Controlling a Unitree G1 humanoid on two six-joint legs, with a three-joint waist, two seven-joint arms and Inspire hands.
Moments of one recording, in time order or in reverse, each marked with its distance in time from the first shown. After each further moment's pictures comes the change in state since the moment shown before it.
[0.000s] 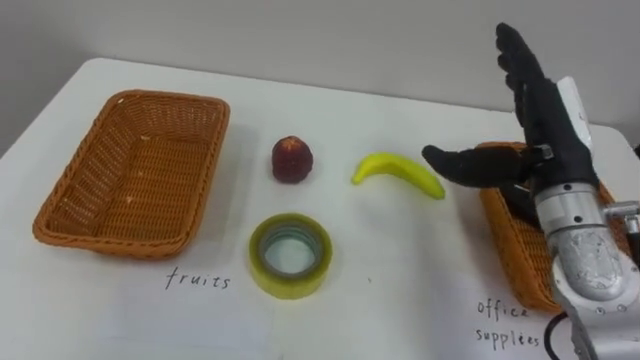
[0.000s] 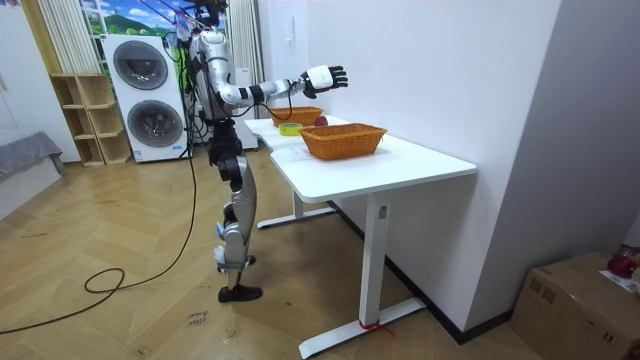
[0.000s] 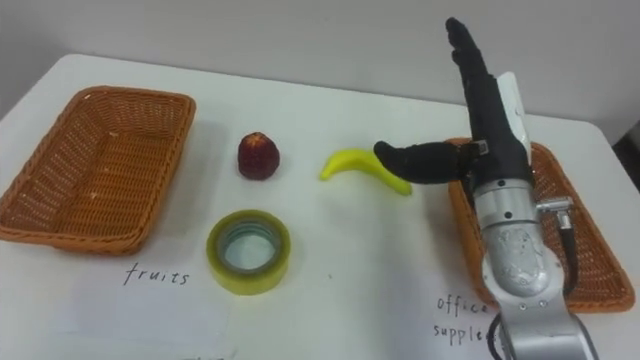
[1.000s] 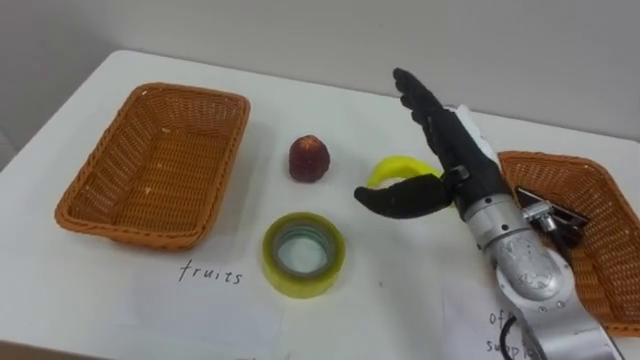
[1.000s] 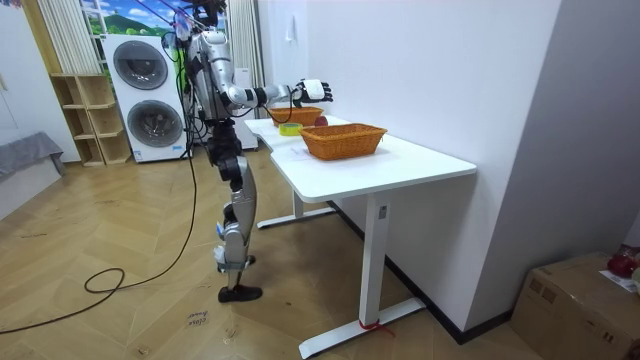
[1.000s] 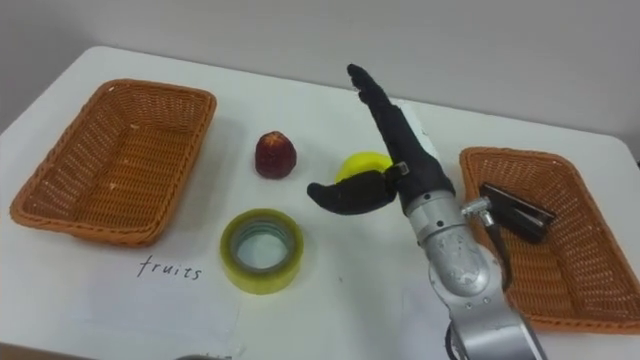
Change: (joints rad) left arm -0.035 -0.018 -0.031 -0.021 -0.003 0.017 0.027; right arm -0.053 0.054 0.169 0.107 -0.002 0.038 0.147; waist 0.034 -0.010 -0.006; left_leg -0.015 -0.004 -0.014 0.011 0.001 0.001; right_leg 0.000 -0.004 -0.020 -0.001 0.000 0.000
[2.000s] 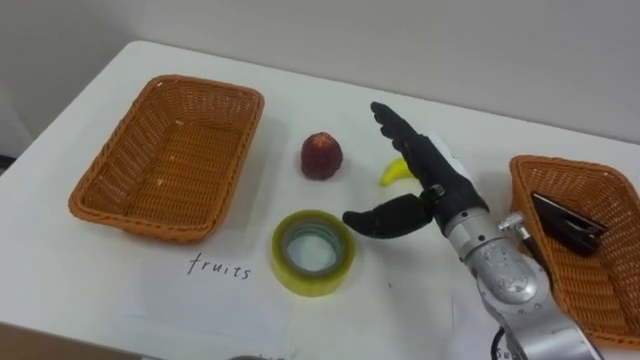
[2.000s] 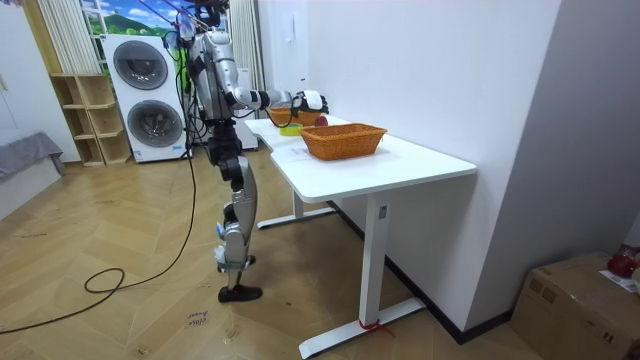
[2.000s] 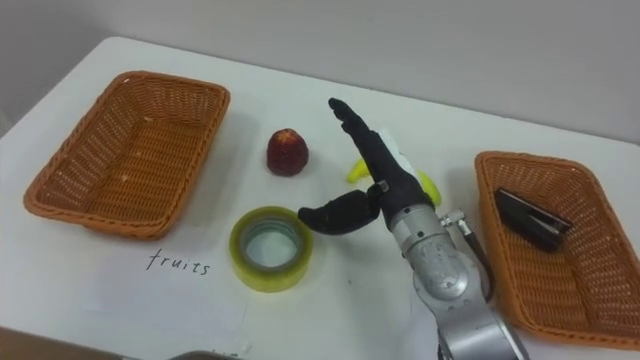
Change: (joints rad) left arm -0.011 0.001 -0.078 -0.018 0.000 0.008 -0.010; right arm 0.000 0.011 0.063 0.045 -0.034 0.015 -0.007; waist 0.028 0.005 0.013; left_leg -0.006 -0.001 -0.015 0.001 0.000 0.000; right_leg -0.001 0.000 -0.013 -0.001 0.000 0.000
